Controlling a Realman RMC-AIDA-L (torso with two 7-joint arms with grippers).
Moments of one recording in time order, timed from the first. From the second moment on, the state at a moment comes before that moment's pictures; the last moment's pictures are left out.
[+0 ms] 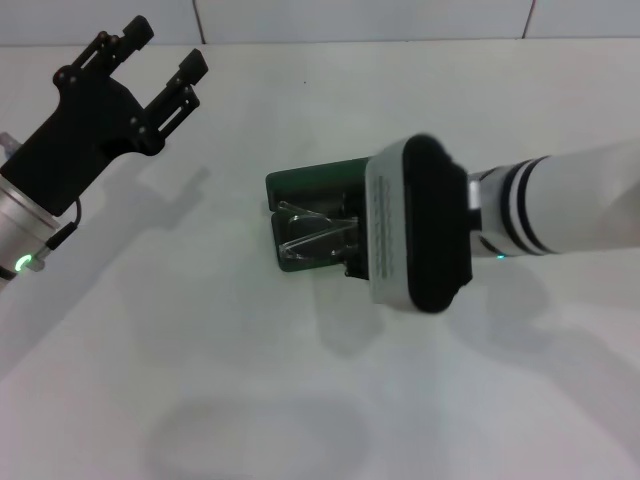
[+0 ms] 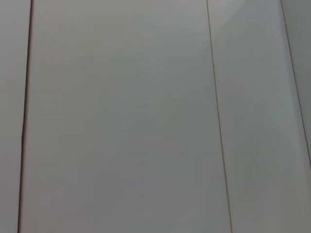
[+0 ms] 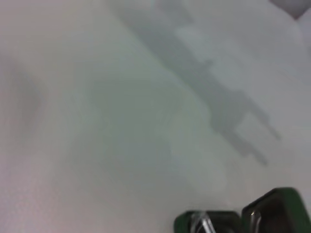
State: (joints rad) left arm -0.42 -2.08 1.00 0.29 0.94 1.48 -0.60; right arm 0.54 2.02 -2.04 -1.38 -2.43 -0.79 2.03
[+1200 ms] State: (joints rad) left arm -0.44 -2.08 1.00 0.29 0.95 1.46 -0.60; right arm 0.70 2.03 -1.77 -1.18 -2.23 -1.00 2.03
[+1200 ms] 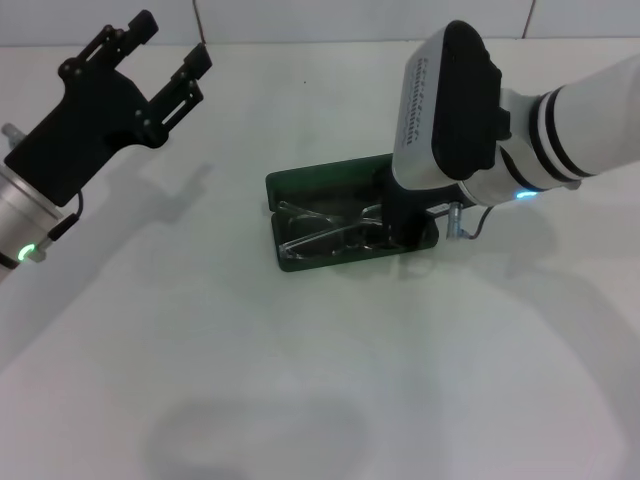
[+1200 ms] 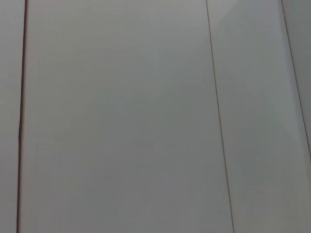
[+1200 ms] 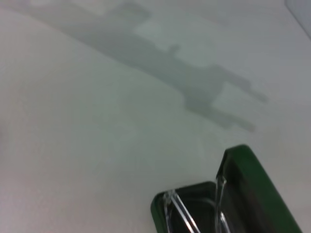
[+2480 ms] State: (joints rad) left arm -0.43 -2.08 1.00 0.29 0.95 1.46 -0.60; right arm 0.75 2.03 -1.83 -1.08 -2.22 -1.01 2.05
